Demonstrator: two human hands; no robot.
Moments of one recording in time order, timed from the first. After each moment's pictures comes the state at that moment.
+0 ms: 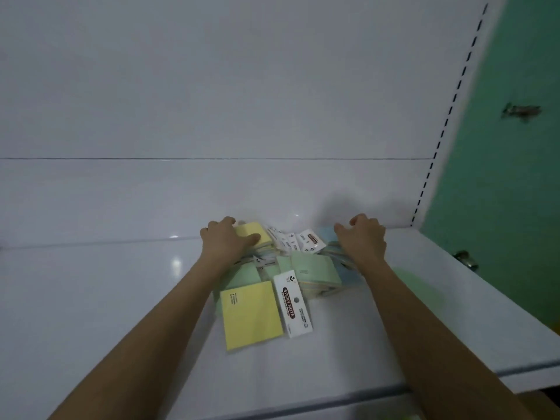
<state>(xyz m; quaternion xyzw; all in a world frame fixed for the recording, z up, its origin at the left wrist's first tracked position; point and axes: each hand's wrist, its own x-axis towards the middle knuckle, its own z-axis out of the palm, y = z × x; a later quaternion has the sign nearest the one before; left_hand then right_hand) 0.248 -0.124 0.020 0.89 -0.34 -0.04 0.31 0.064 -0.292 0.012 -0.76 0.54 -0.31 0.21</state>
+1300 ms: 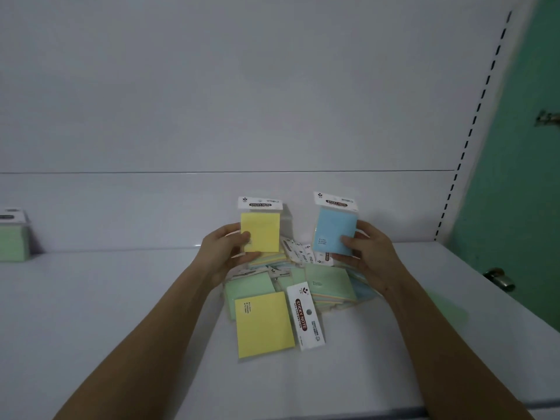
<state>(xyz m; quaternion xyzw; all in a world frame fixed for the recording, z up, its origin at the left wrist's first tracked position) 0.261 -0.090 0.022 0.56 -0.20 -0.32 0.74 0.054 -0.275 0.022 -0.56 0.23 -0.37 0.71</state>
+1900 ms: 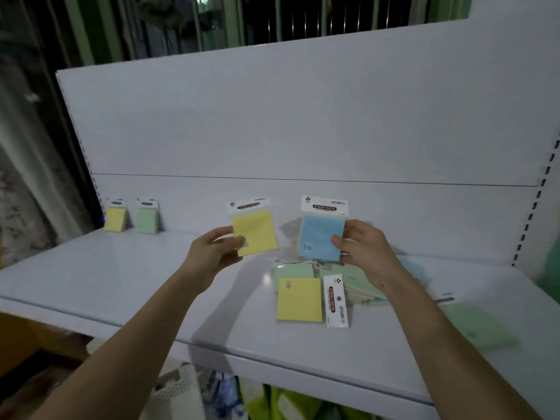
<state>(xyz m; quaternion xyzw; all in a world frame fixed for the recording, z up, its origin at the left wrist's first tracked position) 0.213 0.044 0.048 0.63 -0.15 -0.14 0.75 0.068 -0.211 0.049 -0.68 0.10 -0.26 0.68</state>
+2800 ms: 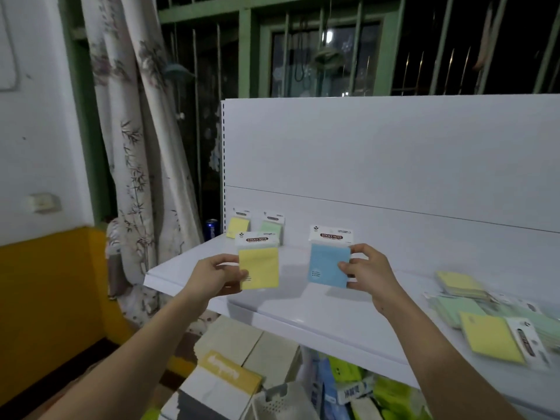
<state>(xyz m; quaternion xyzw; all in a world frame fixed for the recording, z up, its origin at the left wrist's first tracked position) 0.309 0.385 0.047 0.69 -0.12 -0.07 0.71 0.197 0.108 0.076 -0.71 0.15 -0.22 0.65</state>
